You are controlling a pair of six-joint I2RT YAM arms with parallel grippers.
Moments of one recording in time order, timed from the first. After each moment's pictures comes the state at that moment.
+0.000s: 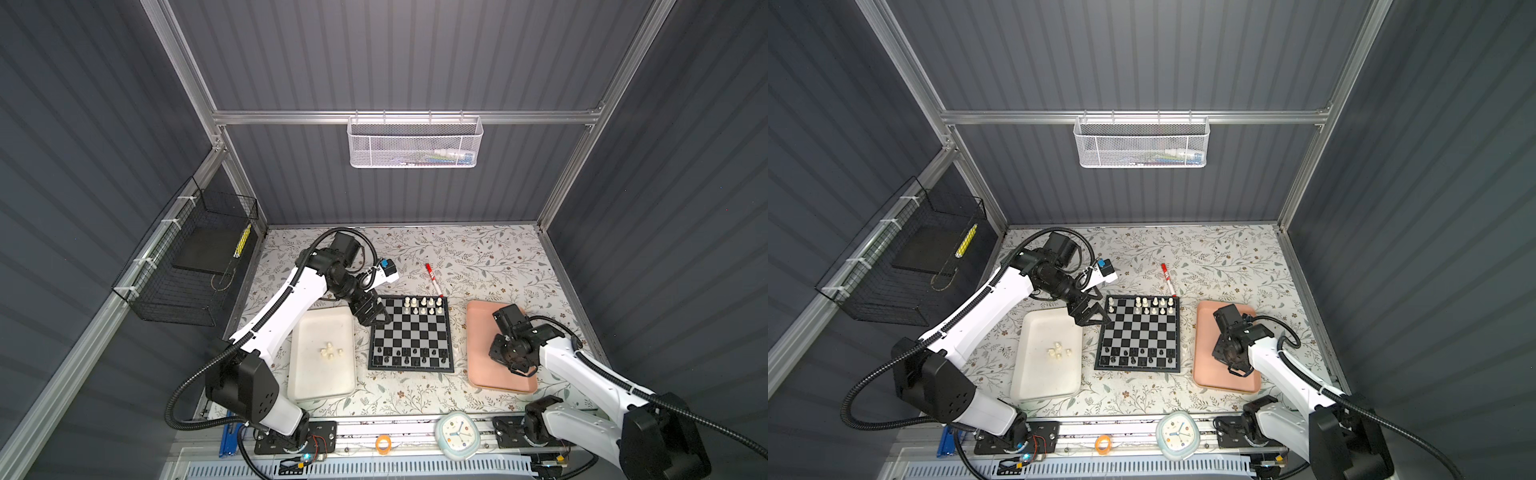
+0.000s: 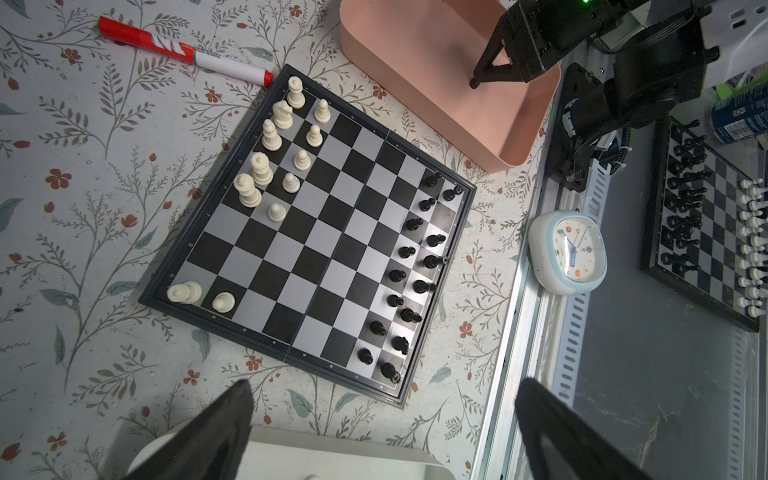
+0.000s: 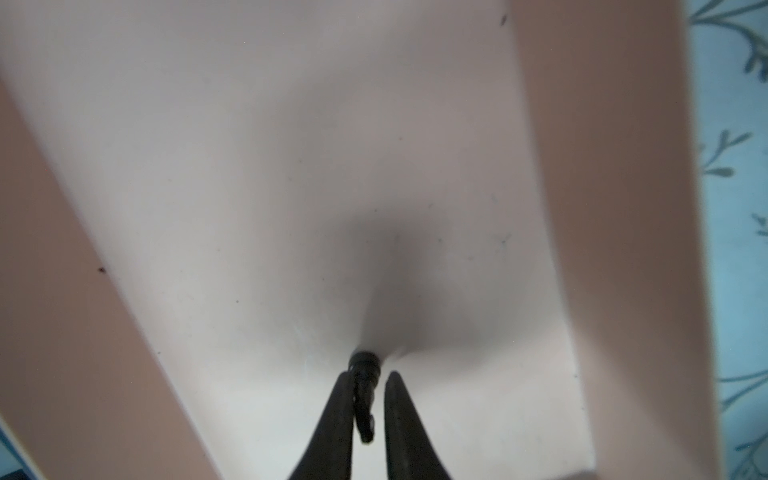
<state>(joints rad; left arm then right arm) -0.46 1.53 1.45 -1.18 0.61 0.61 0.33 1.09 0.54 -0.79 0.13 0.81</state>
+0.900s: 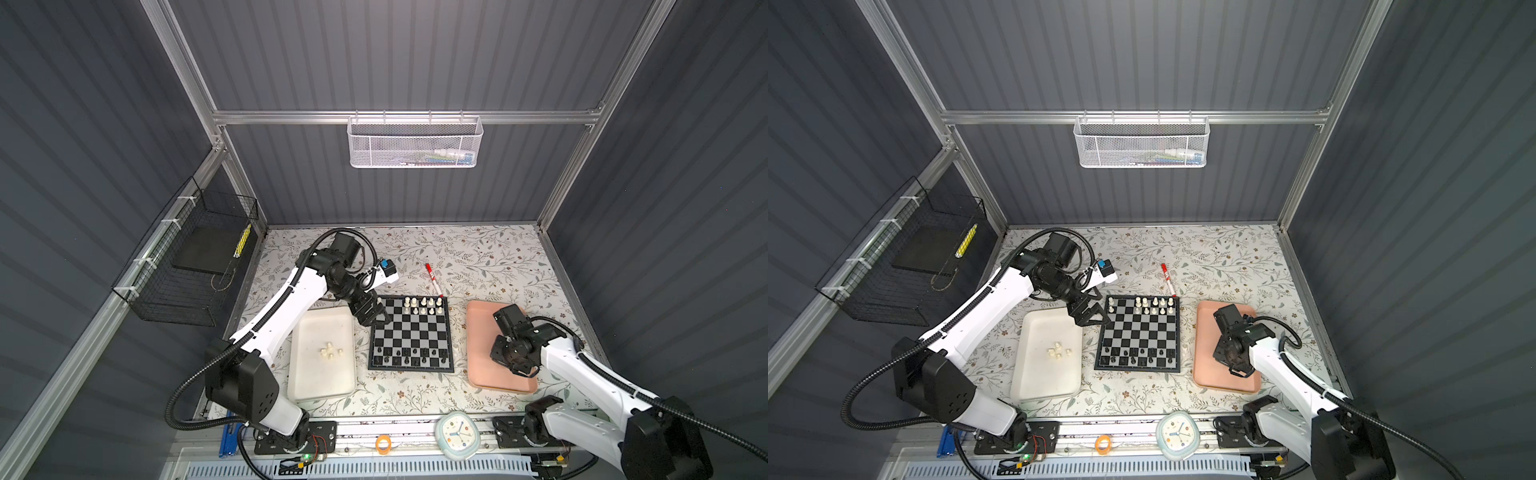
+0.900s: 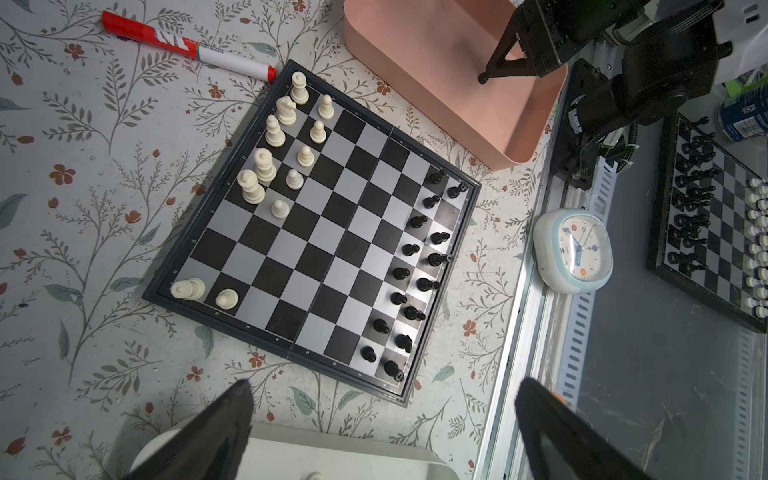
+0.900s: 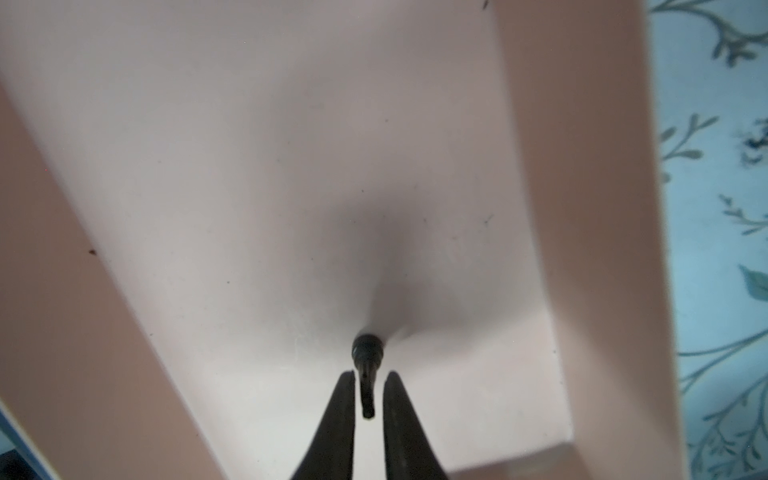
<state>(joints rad) -0.46 1.53 1.44 -1.17 0.60 0.61 0.35 1.08 0.55 -0.84 0.13 0.81</state>
